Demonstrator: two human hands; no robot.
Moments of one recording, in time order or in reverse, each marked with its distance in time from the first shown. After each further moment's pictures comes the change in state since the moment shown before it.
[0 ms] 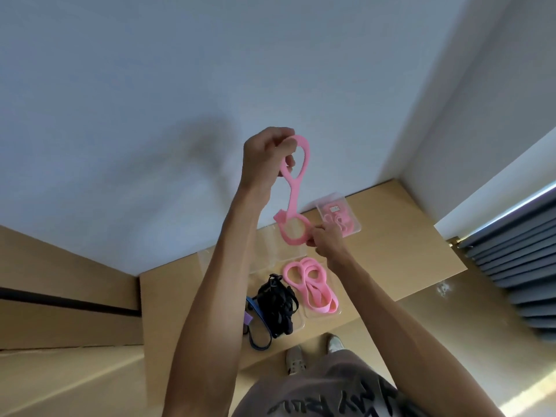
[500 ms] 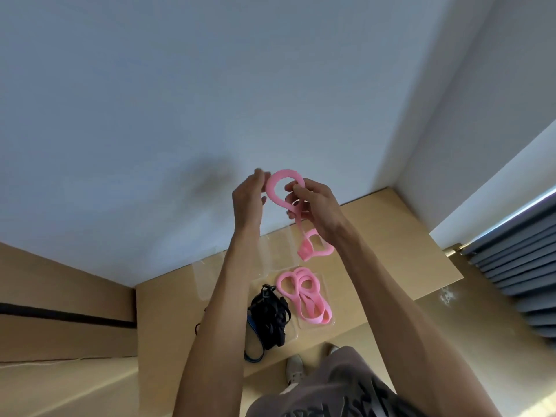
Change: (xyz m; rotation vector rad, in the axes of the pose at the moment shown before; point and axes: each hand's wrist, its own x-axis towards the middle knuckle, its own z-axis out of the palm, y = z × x) left_hand -0.005 -0.072 0.012 -0.014 0.249 -0.179; right_hand -0.014 -0.085 -0.049 0.345 -0.354 -0.435
